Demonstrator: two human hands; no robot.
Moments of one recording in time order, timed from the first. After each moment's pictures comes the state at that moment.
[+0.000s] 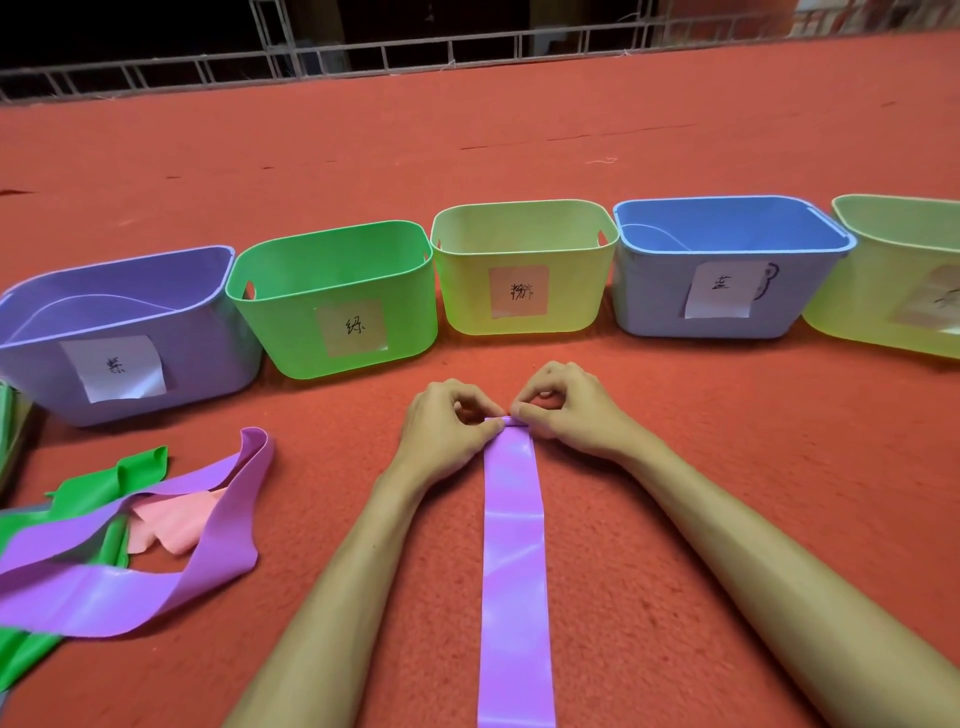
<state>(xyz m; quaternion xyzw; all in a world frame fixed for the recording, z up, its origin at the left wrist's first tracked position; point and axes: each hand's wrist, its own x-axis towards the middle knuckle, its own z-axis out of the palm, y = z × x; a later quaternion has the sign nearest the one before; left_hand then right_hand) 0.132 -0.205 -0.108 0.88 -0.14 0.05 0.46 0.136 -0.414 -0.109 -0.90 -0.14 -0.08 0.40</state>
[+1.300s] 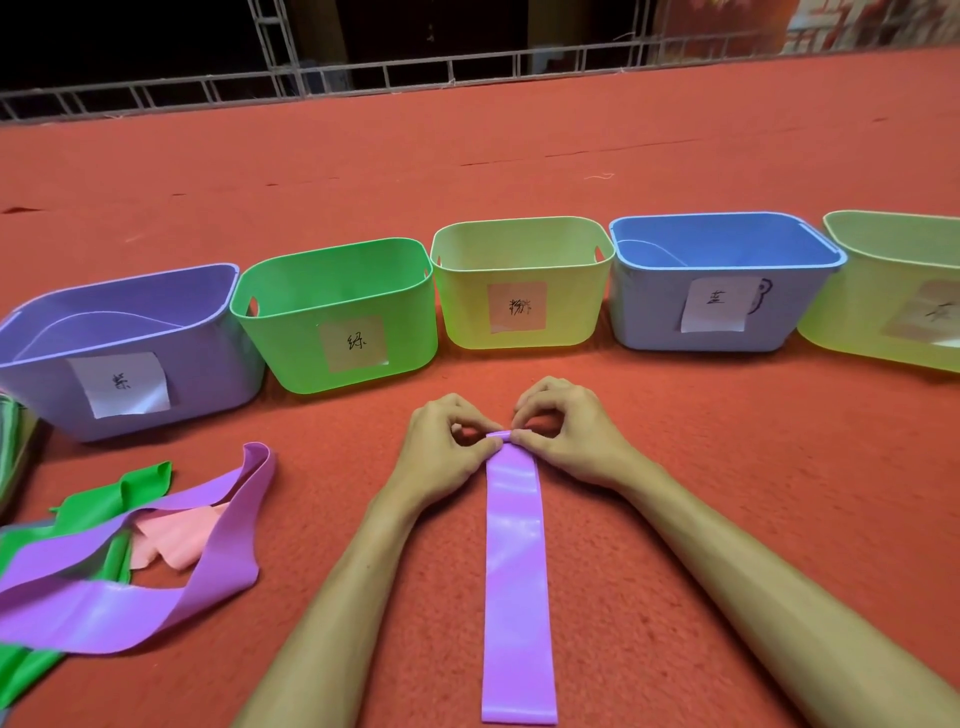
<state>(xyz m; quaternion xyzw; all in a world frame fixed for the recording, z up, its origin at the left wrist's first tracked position) 0.125 -0.200 -0.105 0.87 -0.18 0.07 0.46 0.124 -0.413 -0.112 -0.87 -0.21 -0.13 0.43</state>
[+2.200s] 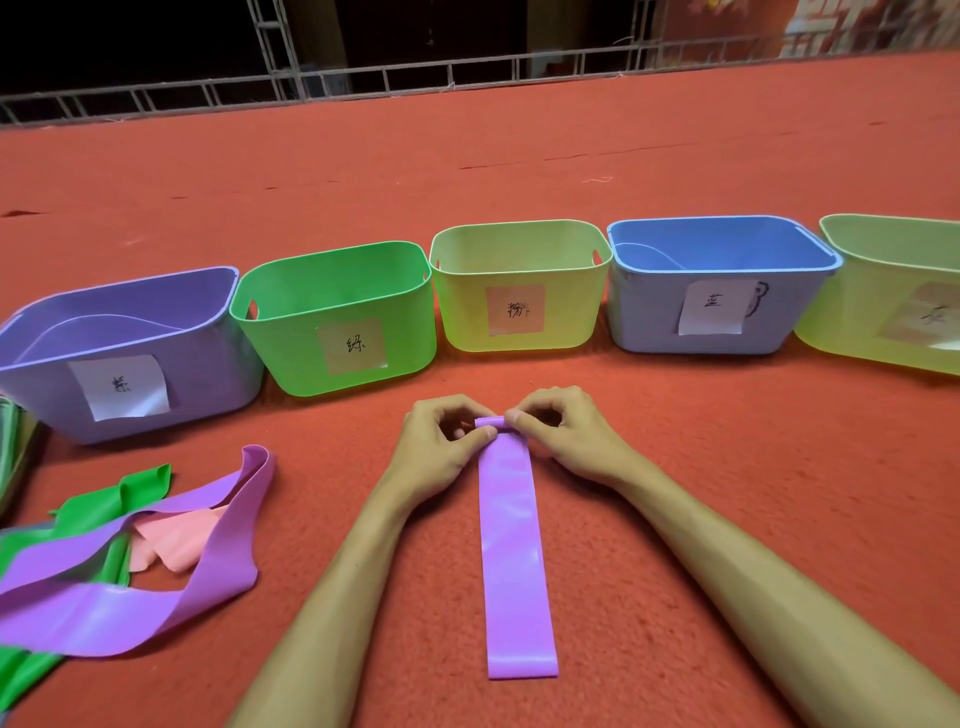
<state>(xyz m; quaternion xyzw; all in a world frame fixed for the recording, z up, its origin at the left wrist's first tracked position) 0.134 -0.194 -0.112 0.81 -0.20 0.02 0.55 0.127 -0.411 -0.109 -0.84 -0.18 -0.07 0.50</state>
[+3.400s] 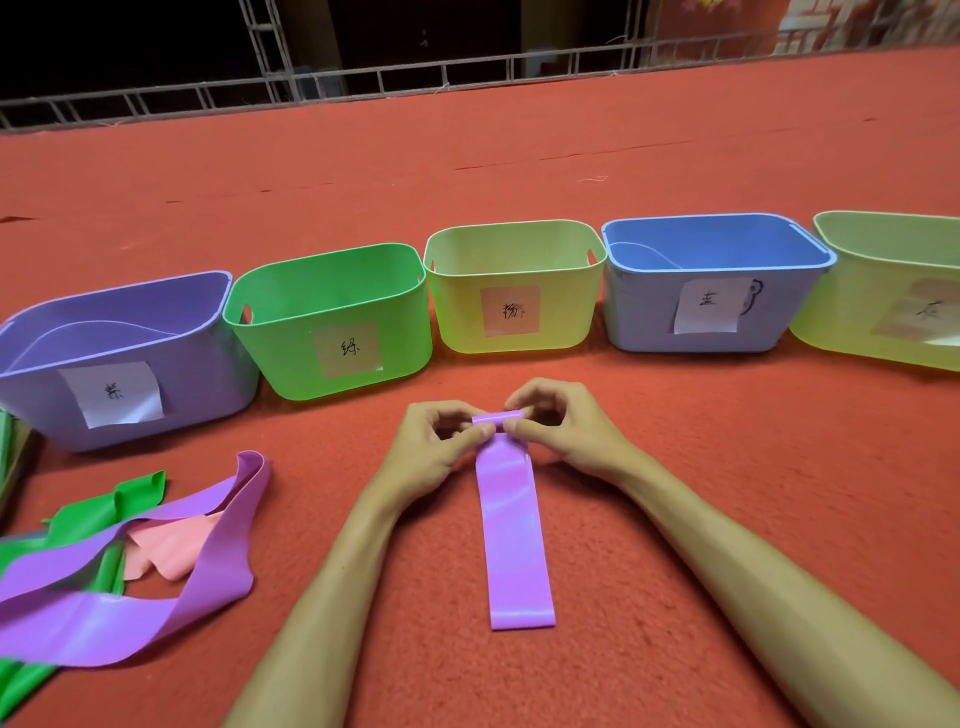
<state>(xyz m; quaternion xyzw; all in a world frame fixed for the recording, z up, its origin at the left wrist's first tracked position) 0.134 -0.195 -0.110 0.76 -0.19 -0.06 0.63 0.128 -0.415 -0.108 -0.78 -0.19 -0.03 0.60</state>
